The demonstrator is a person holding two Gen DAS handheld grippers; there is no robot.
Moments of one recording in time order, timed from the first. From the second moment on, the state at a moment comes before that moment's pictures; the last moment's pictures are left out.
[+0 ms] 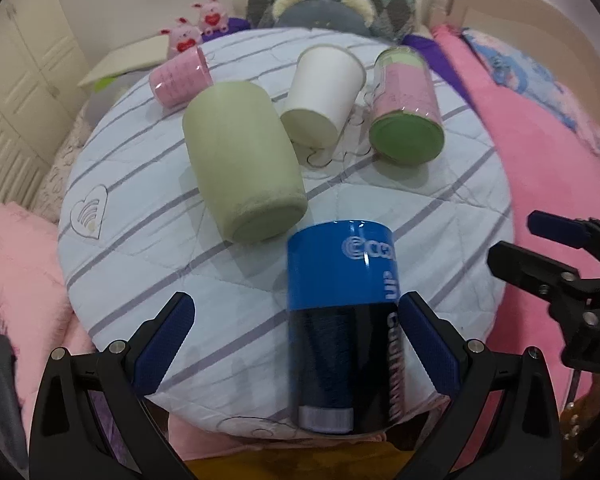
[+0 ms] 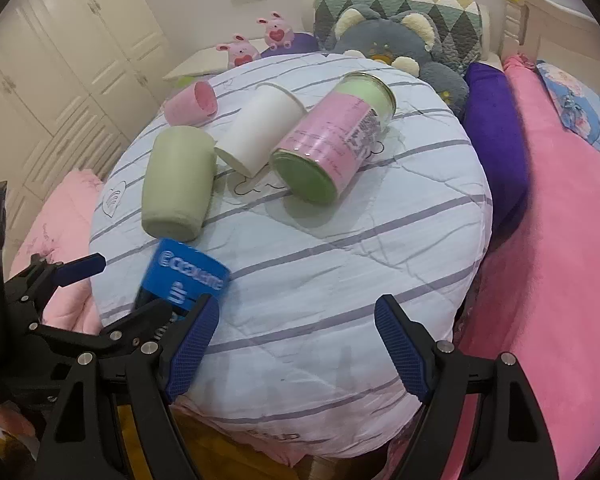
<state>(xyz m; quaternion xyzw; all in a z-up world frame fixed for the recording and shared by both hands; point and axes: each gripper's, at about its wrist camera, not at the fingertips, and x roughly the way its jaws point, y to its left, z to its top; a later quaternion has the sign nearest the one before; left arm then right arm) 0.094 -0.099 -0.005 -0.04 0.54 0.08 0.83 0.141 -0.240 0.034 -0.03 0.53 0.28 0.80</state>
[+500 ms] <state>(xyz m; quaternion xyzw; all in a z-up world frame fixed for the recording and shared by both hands) 0.113 -0.107 -0.026 -0.06 0.57 0.11 0.81 0.162 -0.255 -0.003 0.00 0.53 0.34 0.78</state>
